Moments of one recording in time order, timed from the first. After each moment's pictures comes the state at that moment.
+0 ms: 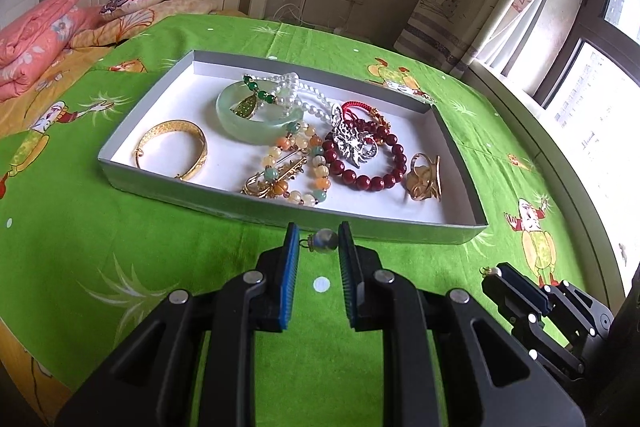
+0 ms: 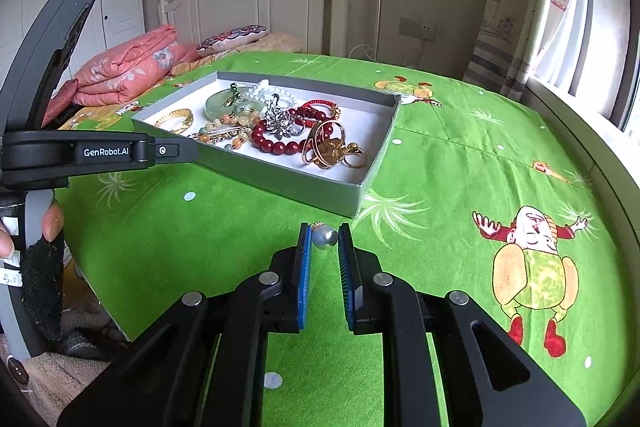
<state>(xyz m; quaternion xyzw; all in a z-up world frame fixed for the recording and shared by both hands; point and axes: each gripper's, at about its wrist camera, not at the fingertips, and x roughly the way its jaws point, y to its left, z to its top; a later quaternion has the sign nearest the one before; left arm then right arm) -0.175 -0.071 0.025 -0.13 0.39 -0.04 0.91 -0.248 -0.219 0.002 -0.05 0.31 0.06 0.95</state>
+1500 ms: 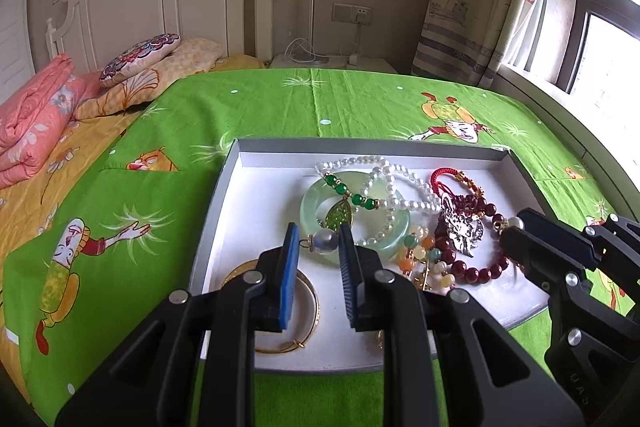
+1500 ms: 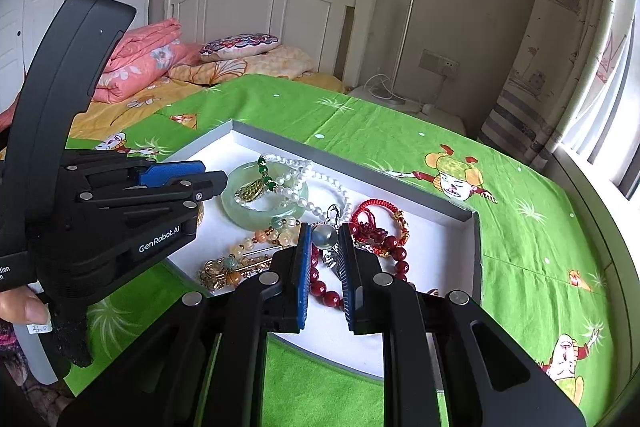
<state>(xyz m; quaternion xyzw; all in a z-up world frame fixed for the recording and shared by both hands) -0.094 -0.010 0.035 -0.02 0.35 -0.02 0.94 -0.137 -0.129 0.036 -0.11 0.29 0.04 0.95</state>
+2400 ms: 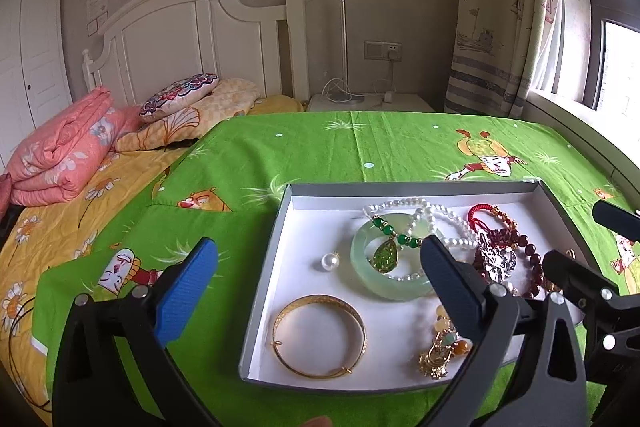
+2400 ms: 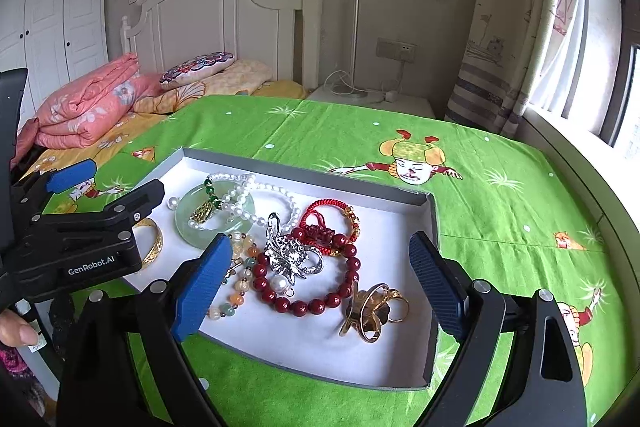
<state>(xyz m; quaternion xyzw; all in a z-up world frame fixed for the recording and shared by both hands) -0.107 0.002 0.051 0.01 0.28 0.05 0.96 -0.135 -0.172 0.043 -0.03 0.28 -0.01 0.96</state>
